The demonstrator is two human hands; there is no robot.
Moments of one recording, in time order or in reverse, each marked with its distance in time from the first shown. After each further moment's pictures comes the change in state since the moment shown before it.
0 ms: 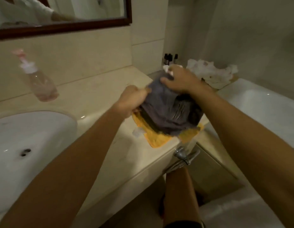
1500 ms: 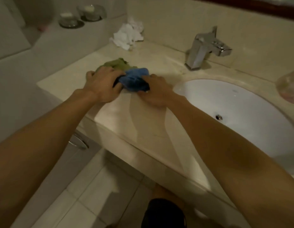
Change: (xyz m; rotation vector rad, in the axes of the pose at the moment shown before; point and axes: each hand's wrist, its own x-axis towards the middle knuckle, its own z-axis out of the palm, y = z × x) left_hand -0.420 -0.353 -0.474 0.908 0.799 -0.503; right_hand -0.211 -0.629 0.323 0.060 -0.589 -1.157
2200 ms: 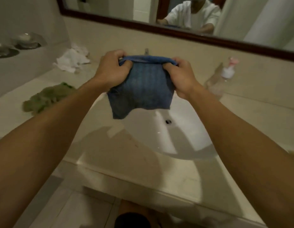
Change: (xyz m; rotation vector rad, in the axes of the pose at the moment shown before) left_hand 0.065 0.204 -0.057 -0.779 0.221 0.144; right_hand -0.127 0.113 -0.163 0.907 0.625 0.278
